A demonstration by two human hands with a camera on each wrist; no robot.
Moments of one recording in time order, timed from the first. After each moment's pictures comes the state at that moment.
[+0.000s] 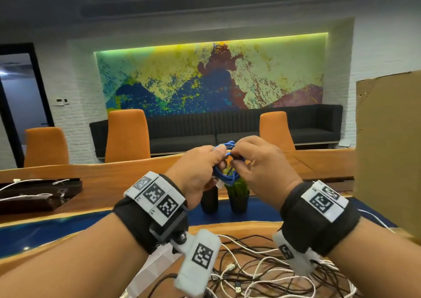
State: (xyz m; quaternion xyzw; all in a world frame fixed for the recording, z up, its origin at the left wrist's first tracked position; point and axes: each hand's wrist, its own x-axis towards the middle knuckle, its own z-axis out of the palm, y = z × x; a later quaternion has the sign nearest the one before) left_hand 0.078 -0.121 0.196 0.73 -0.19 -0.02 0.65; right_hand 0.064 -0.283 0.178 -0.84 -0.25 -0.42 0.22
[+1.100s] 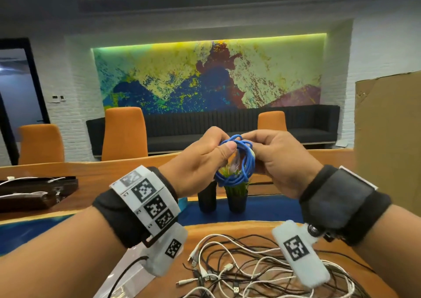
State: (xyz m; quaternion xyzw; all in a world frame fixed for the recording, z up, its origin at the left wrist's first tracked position) left_hand 0.080 -0.103 0.206 0.80 -0.43 0.11 0.41; right_hand 0.045 -0.288 0.203 -0.70 -0.17 -0.14 0.68
